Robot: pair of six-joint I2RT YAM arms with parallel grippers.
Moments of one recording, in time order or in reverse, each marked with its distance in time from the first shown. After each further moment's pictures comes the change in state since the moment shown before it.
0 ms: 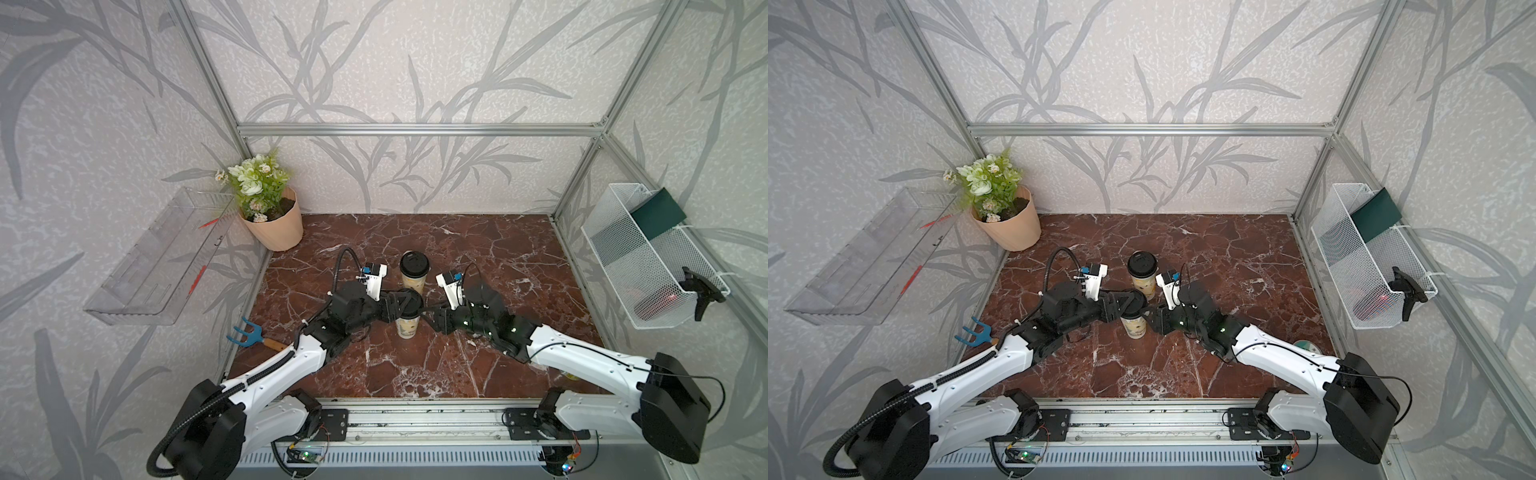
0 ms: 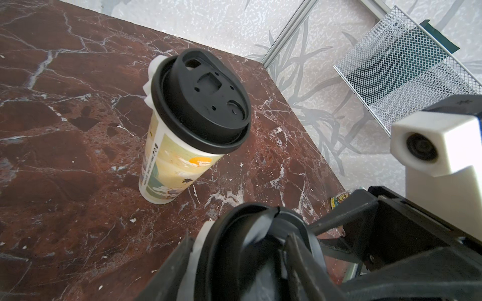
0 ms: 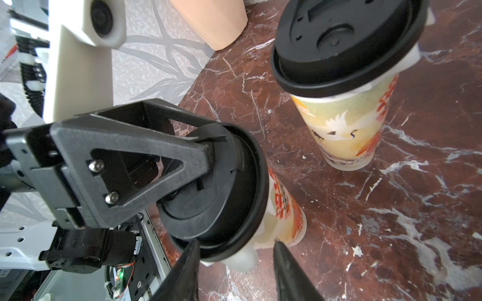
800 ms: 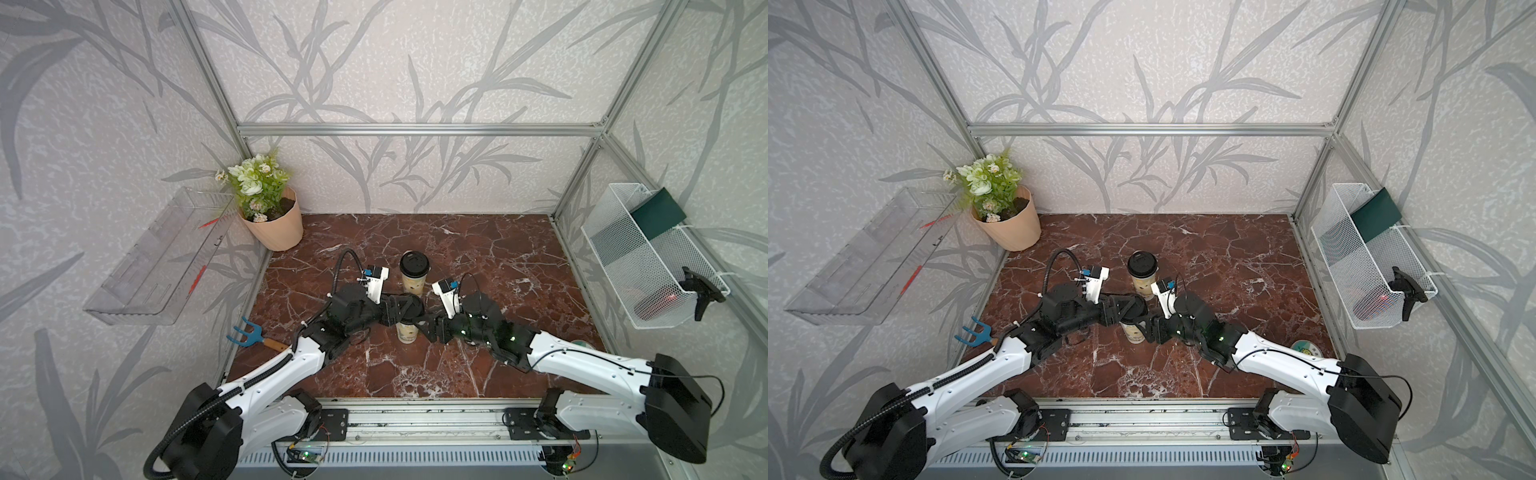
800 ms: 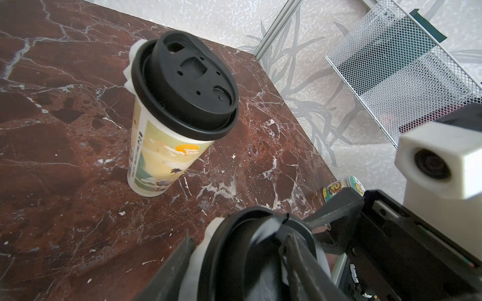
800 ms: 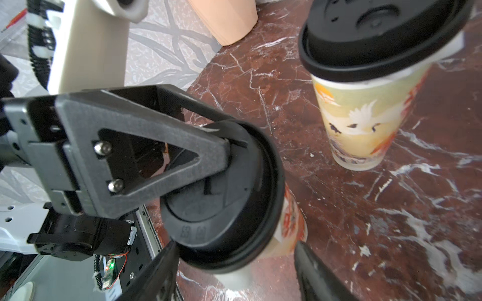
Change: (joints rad) left arm -0.009 -0.025 -0.010 -0.022 0.023 0.004; right arm 0.046 -0.053 -0.009 -0.025 0.040 -0.056
